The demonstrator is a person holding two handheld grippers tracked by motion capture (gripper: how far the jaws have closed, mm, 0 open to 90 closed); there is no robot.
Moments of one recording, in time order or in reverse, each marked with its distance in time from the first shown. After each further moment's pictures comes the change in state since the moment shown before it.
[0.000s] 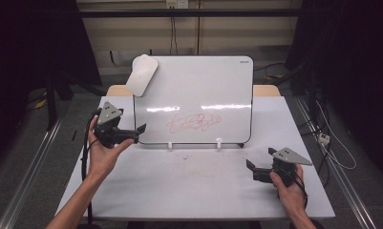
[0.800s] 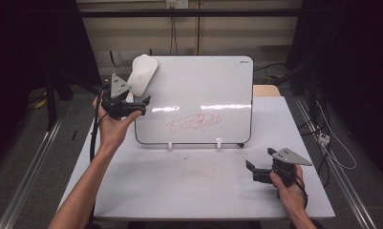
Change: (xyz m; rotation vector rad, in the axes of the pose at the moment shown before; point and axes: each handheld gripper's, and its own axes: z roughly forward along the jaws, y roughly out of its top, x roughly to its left) left arm 0.017 0.051 0.035 -0.066 0.160 0.109; right arm 0.000 -0.001 0.000 0.000 0.009 -0.012
